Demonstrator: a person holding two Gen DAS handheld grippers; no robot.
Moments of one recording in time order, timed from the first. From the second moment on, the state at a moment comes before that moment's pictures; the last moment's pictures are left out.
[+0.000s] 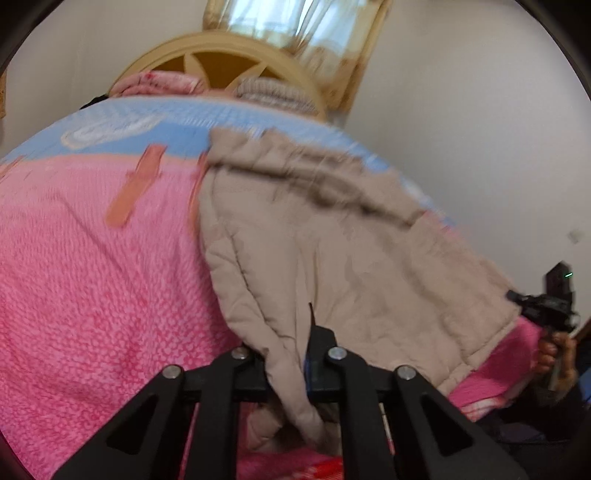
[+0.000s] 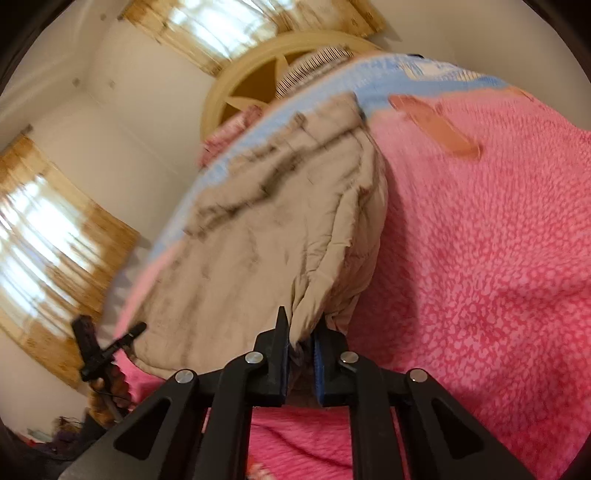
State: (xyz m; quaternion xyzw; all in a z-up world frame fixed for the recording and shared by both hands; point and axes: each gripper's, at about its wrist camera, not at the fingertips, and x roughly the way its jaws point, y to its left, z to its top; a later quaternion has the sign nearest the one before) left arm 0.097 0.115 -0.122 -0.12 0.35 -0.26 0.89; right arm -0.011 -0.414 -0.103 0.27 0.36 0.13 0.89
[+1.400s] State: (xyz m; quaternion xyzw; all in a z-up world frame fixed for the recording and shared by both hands) left arm 0.325 0.146 -0.019 -0.17 0.32 -0.16 0.92; right arm 0.397 -0.431 -0.084 0.26 0.34 0.02 0.90
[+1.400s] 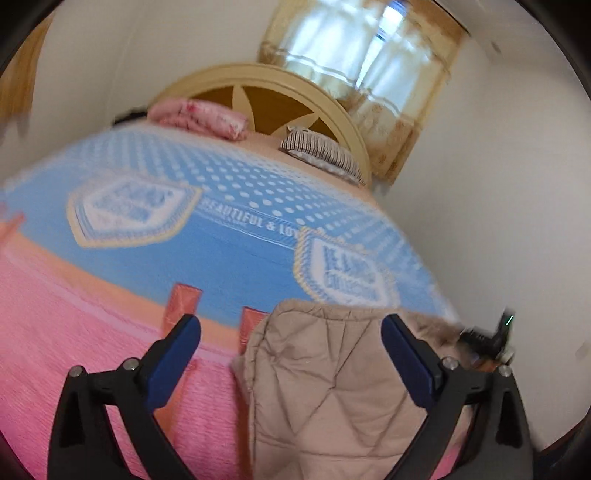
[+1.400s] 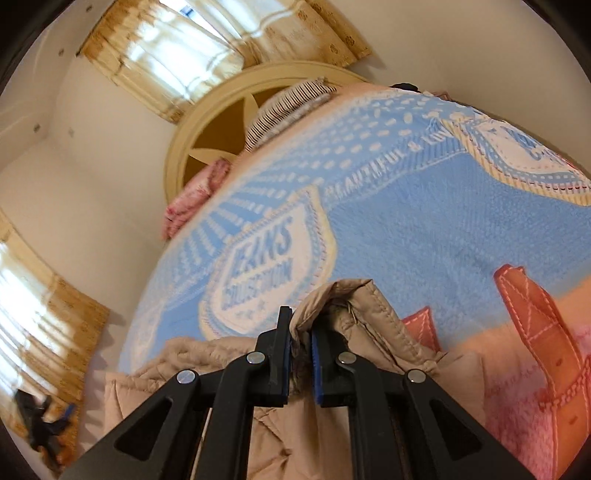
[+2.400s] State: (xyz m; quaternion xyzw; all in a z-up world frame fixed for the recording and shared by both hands) left arm 0.377 -0.102 -0.136 0.11 0.35 -0.11 0.92; right arm 0.375 -0.307 -0.133 0.07 0.41 0.07 0.90
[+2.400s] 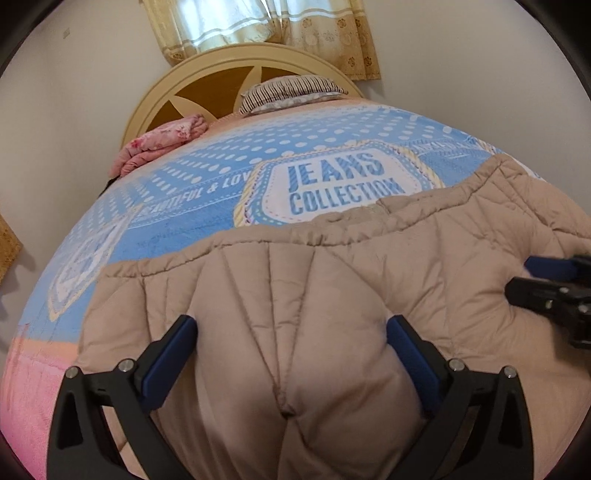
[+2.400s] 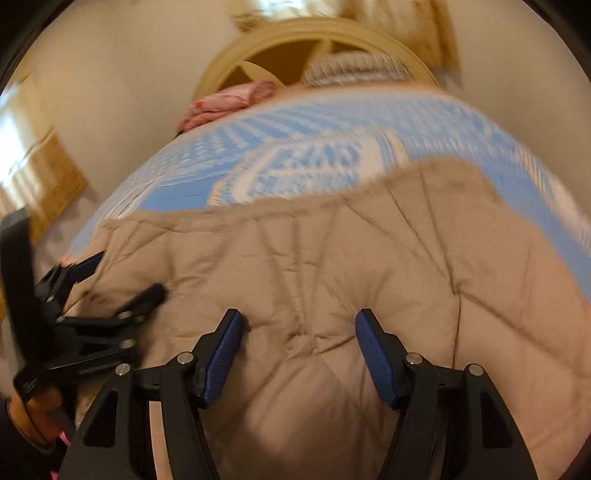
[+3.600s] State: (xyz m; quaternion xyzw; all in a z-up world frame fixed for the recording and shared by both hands) left arm 0.401 -0.102 -0.166 0.07 0.40 -0.13 0.90; right arm 0.378 -0.294 -0.161 0.03 0.42 0.04 0.91
